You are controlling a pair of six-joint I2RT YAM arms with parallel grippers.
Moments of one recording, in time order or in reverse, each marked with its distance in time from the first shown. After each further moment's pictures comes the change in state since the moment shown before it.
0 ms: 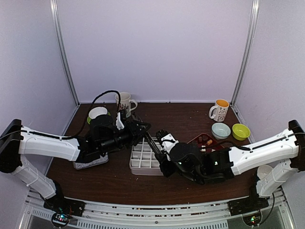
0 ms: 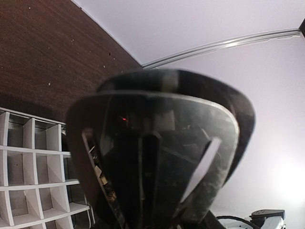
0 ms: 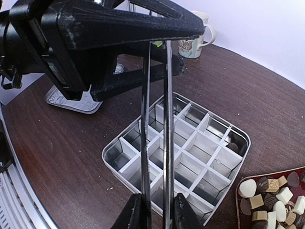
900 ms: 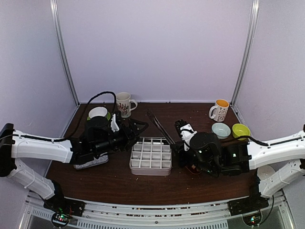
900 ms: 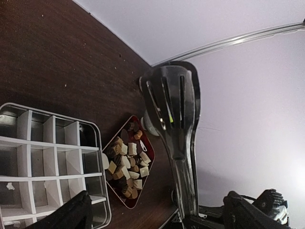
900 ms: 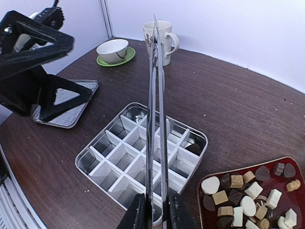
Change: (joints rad) left arm -0.001 -0.099 -0.049 -0.099 -0.019 0.051; right arm -0.088 -0.204 -0.100 -0.053 -0.006 0.009
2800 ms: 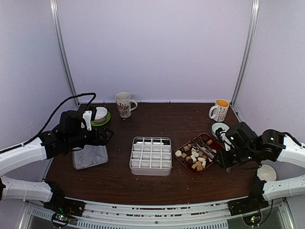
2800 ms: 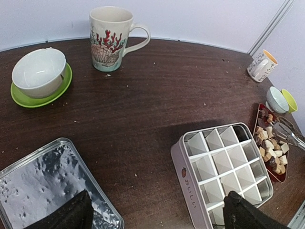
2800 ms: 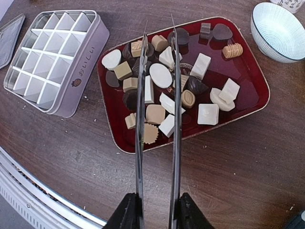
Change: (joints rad) left arm 0.335 -0.355 -0.035 -0.658 -0.042 0.784; right arm -0.366 -0.404 -0.050 -0.843 -0.378 0.162
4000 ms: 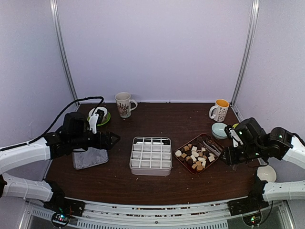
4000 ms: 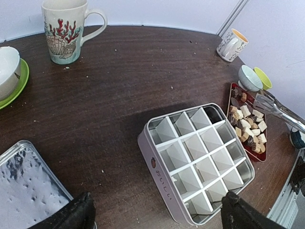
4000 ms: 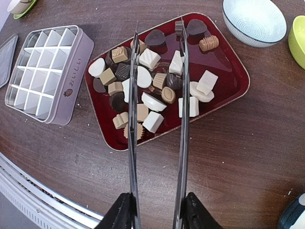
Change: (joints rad) left arm 0.000 0.056 -0.028 0.091 0.208 0.034; right arm -0.110 -0.073 0.028 -0.091 -0.044 0.022
